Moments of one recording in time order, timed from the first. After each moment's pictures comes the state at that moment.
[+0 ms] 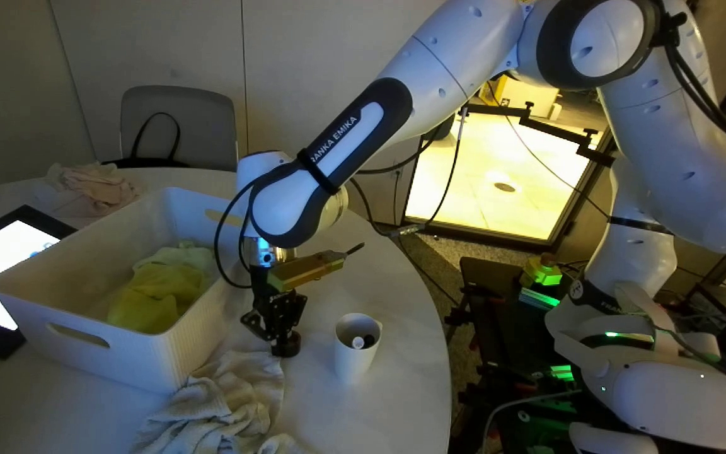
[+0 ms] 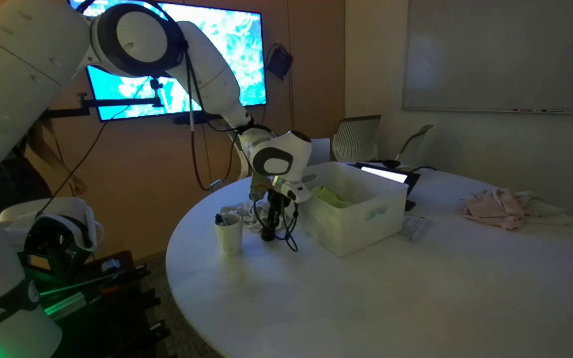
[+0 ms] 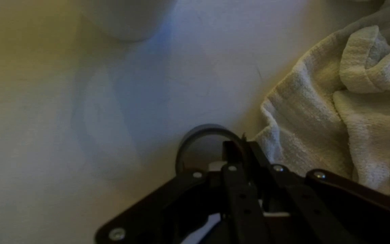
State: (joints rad) arm 0.09 0.77 0.07 -1.74 0.38 2.31 0.37
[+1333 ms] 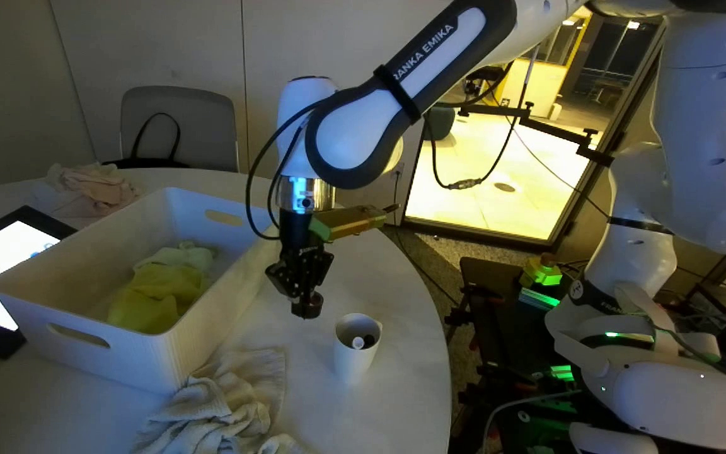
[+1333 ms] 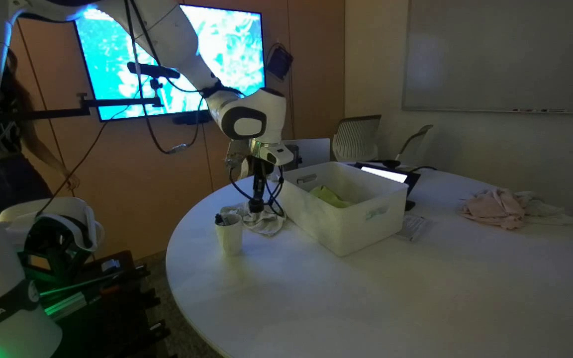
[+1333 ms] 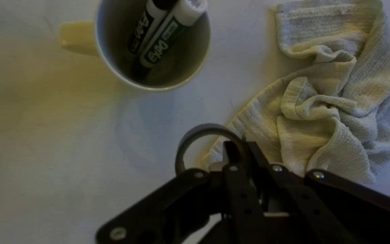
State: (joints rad) arm 0.12 0.39 0.07 -2.07 0.37 2.39 0.38
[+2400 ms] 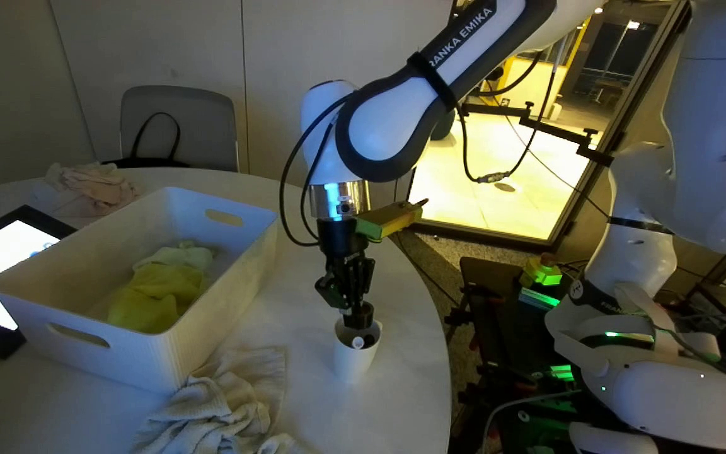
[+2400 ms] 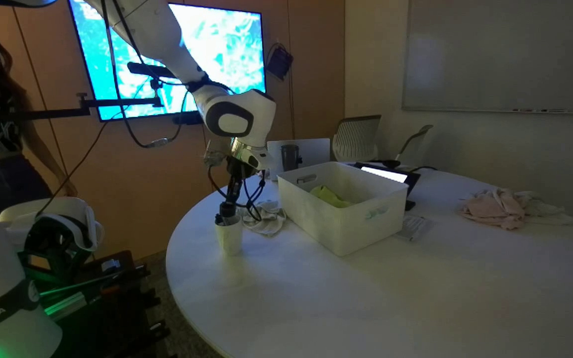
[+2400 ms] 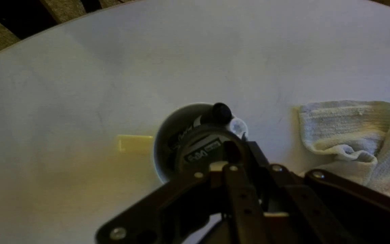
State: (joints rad) arm 0.12 0.28 0.08 -2.19 0.40 2.22 0.31
